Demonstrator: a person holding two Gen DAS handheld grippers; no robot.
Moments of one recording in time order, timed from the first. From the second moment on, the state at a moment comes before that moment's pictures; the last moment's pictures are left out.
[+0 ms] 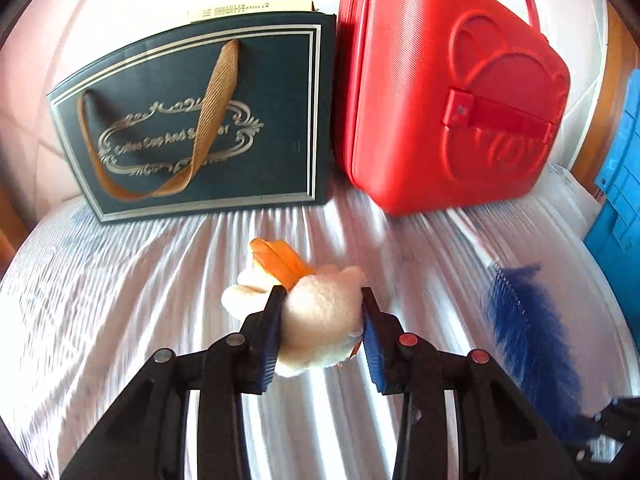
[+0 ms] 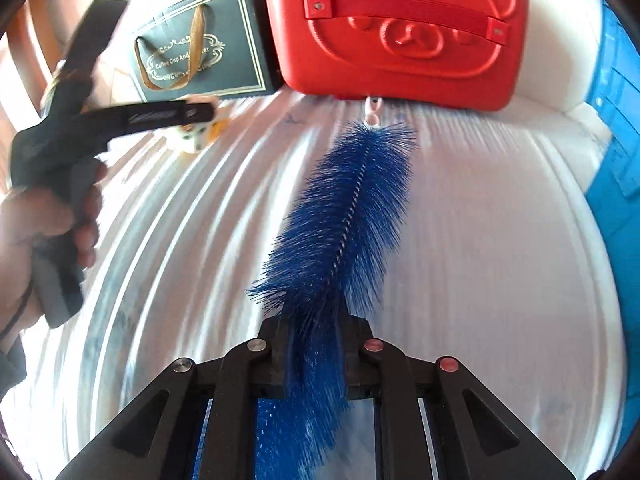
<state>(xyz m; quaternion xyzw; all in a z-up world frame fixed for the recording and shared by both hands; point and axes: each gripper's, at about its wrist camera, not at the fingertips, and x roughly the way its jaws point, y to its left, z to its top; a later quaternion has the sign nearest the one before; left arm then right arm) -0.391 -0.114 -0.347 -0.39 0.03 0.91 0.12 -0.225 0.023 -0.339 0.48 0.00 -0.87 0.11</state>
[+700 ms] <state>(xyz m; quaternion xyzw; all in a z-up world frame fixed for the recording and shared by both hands) -0.251 -0.120 -0.268 -0.38 0.03 0.92 0.12 -0.138 0.069 -0.294 0.51 0.00 -0.85 0.11</state>
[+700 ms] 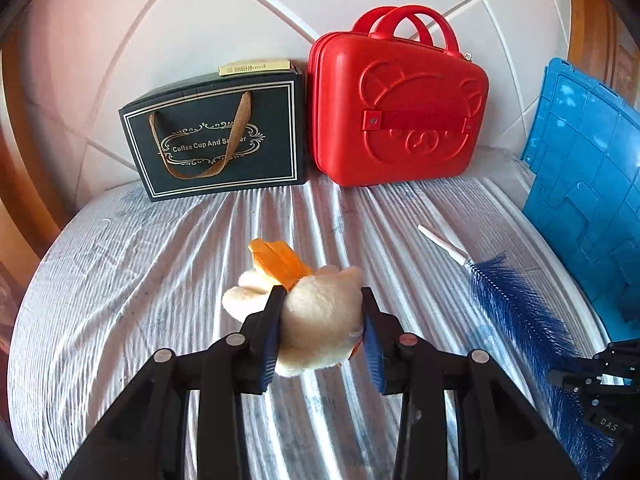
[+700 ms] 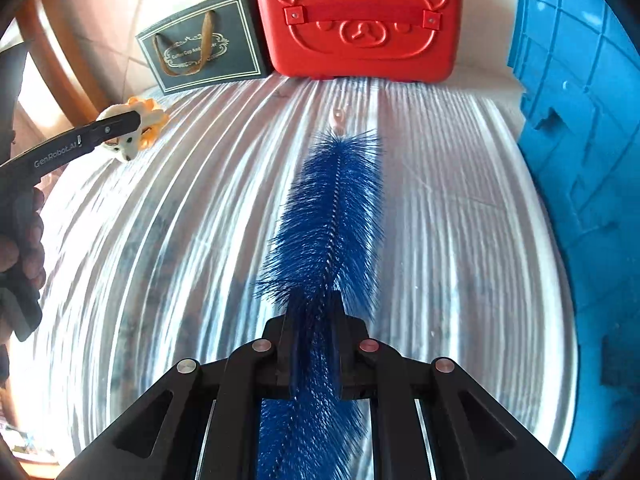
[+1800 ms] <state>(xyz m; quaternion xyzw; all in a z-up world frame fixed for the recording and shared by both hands) -0.069 -0.078 -0.092 -0.33 0.03 0.94 0.06 -0.017 0.102 -0.125 0.44 0.03 -0.88 0.18</state>
